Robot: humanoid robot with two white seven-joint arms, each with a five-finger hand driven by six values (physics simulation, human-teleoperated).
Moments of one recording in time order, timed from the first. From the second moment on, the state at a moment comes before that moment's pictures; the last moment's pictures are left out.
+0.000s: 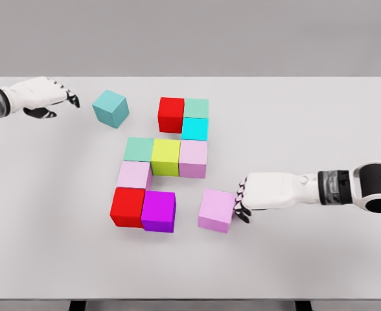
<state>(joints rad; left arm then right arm) -1.00 0.66 -0.97 -0.73 -0.70 -0.61 -0.16 -0.92 -0.92 1.41 -1.60 0.46 -0.61 0.08</state>
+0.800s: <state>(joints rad) -0.96 0.66 -0.97 -0.84 -0.69 -0.61 -0.17 -0.92 -0.90 1.40 -1.61 0.45 -0.61 0.08</state>
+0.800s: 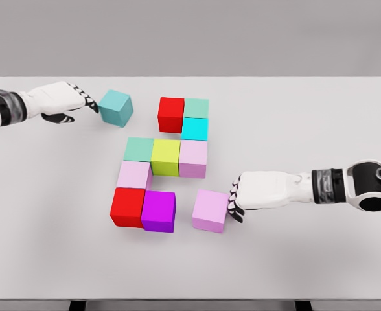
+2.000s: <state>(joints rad) -0.93 0.69 -0.96 -0.96 -0.69 -0.61 -0.18 -0.92 -0.83 1.40 -1.58 0.45 -0.61 0.08</state>
